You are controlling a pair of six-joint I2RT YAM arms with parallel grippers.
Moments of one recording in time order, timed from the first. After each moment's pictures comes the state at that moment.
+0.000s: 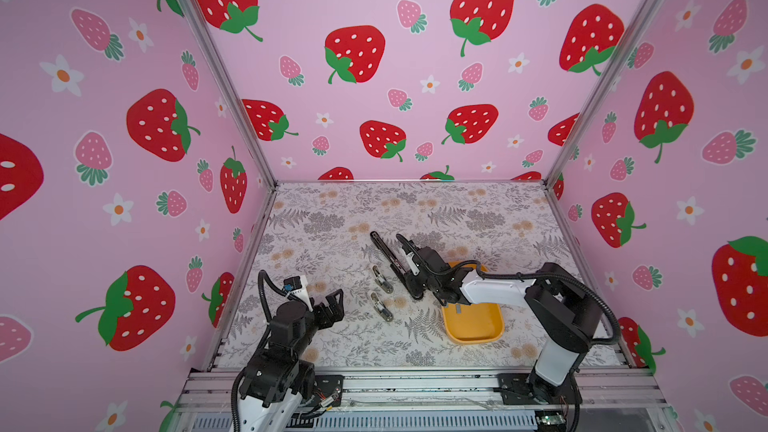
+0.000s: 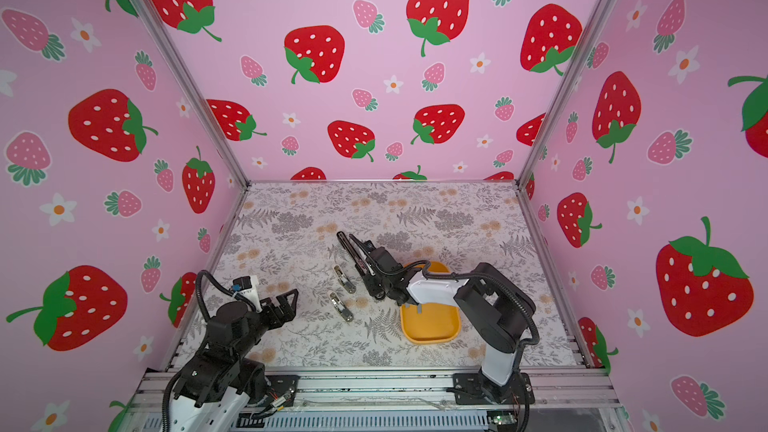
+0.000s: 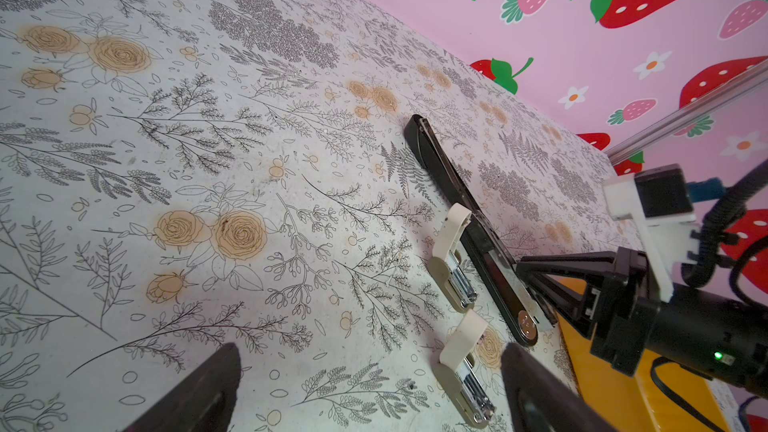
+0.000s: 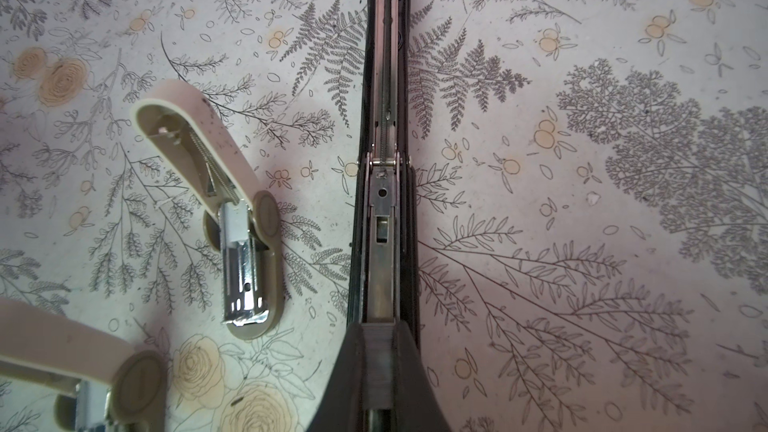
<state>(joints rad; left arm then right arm) -0.26 0.14 0.30 -0.64 -0.02 -0.55 0.98 1.77 0.93 0.06 0.09 0.24</state>
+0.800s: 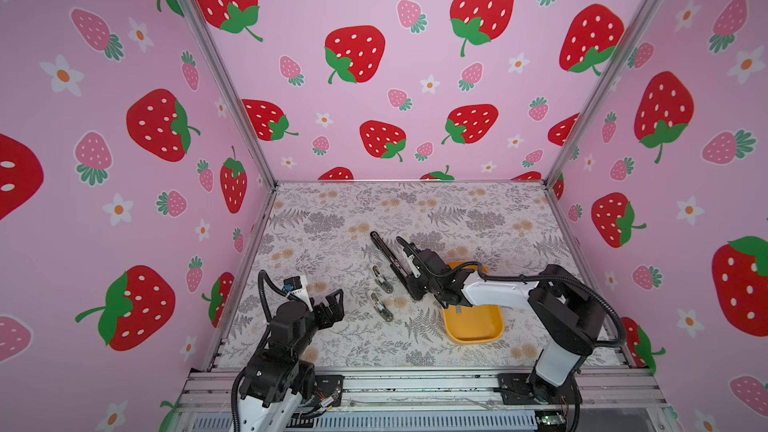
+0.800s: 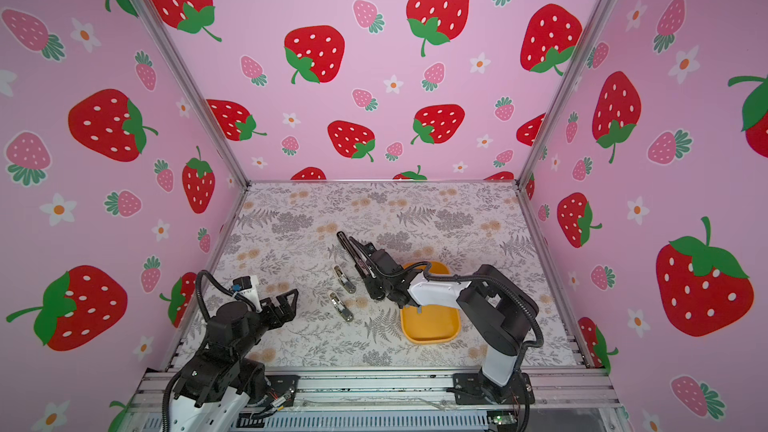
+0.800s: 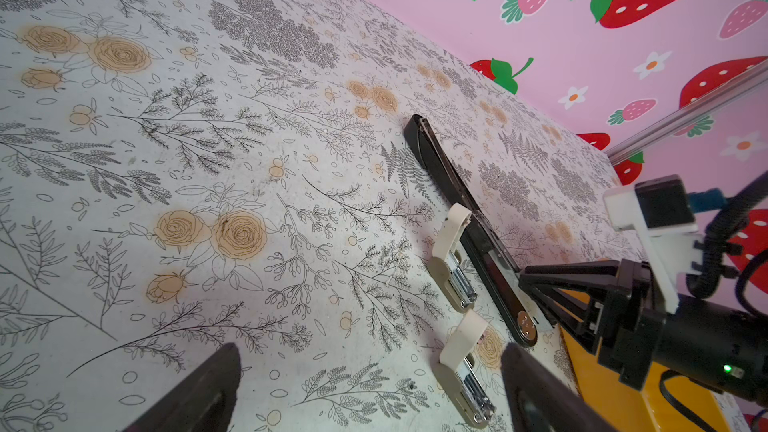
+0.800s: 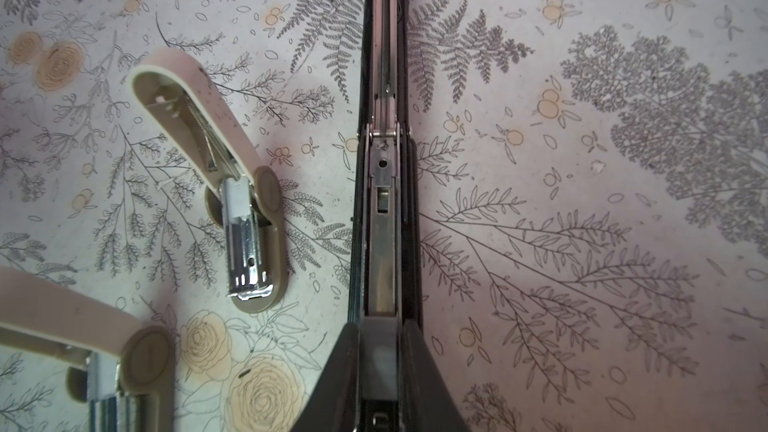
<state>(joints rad) -0.26 0.14 0.30 -0.64 -0.02 -0.55 1.00 1.75 0.92 0.01 0.09 0.26</state>
